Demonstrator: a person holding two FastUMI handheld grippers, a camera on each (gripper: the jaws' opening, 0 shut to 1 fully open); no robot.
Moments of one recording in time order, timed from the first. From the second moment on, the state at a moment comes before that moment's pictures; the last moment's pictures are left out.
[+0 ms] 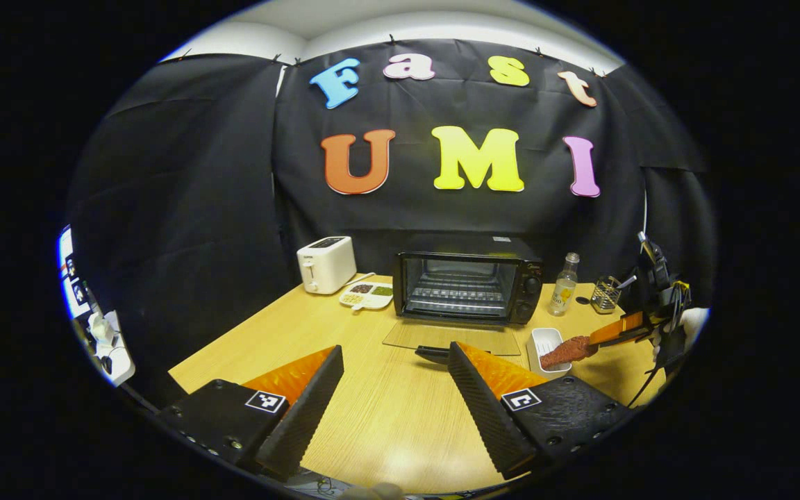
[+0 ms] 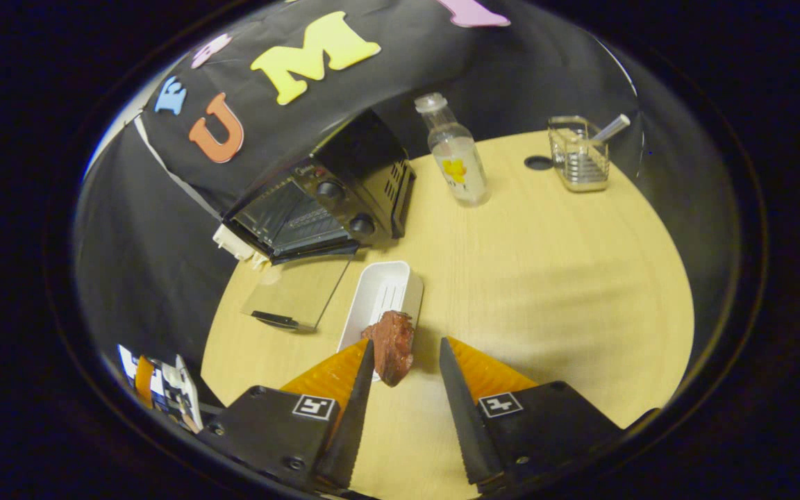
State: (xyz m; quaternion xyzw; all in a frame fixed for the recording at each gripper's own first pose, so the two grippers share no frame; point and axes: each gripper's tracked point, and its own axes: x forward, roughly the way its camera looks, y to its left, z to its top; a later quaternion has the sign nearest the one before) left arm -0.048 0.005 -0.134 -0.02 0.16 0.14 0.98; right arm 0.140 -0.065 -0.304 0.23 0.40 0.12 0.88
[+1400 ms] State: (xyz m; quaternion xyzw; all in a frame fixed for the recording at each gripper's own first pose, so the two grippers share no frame) left arm -0.280 0.134 -0.107 -0.04 0.12 0.17 0.98; right arm 0.090 0.097 -0.179 0.54 0.20 0.03 0.82
